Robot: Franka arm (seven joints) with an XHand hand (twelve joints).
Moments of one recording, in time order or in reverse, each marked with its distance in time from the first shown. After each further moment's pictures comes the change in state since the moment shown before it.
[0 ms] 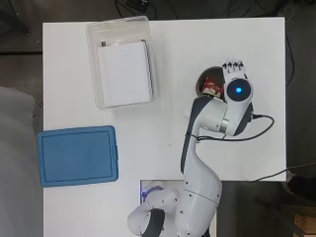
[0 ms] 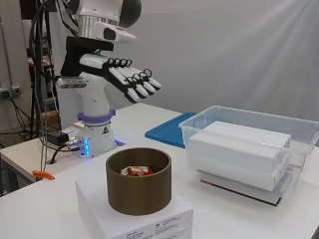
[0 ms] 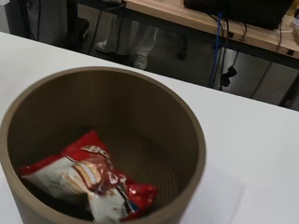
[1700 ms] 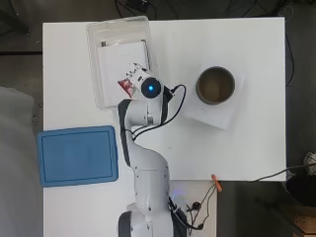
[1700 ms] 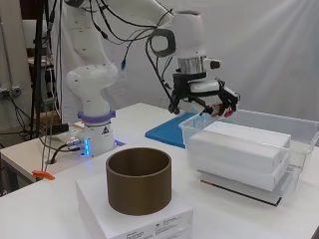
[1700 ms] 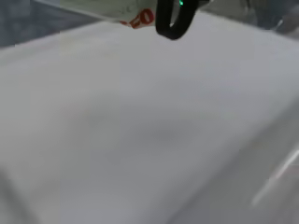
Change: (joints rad) arm -0.328 0.079 0.836 -0.372 0.419 0.414 -0.343
